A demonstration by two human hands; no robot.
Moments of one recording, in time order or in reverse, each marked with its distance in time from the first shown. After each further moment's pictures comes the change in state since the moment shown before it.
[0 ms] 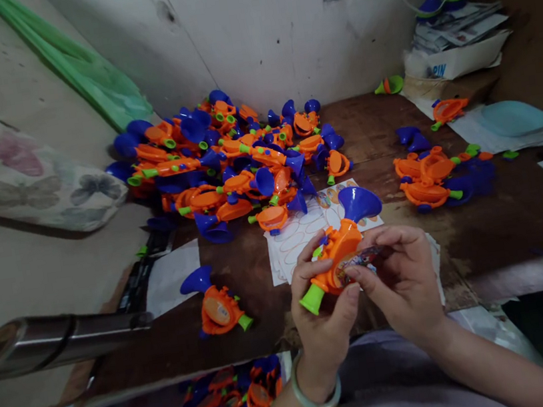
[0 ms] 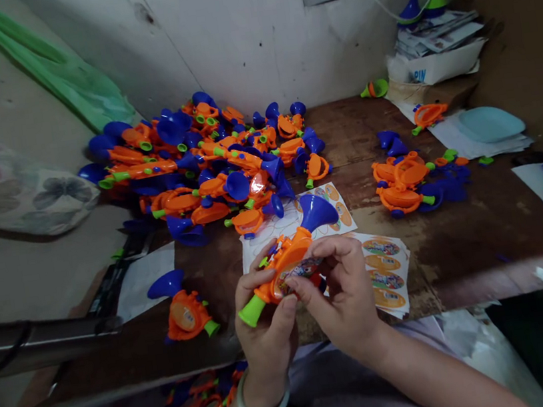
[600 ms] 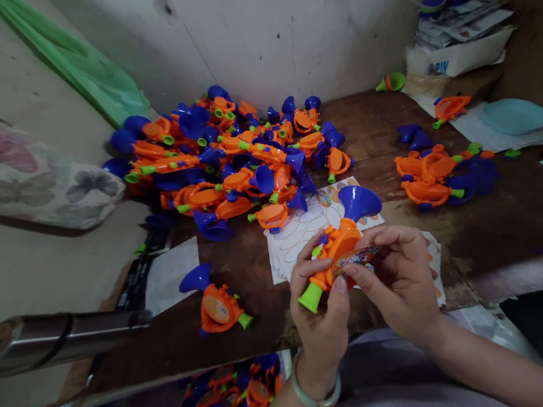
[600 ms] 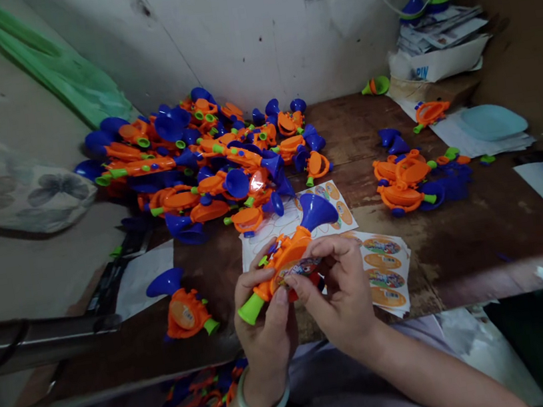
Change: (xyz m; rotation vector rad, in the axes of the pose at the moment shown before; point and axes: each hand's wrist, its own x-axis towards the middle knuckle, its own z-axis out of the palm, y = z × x) left_hand -0.001 -0.002 0.002 0.070 0.047 -0.007; right_hand -0.002 0.003 0.002 -0.038 -0.004 -0.011
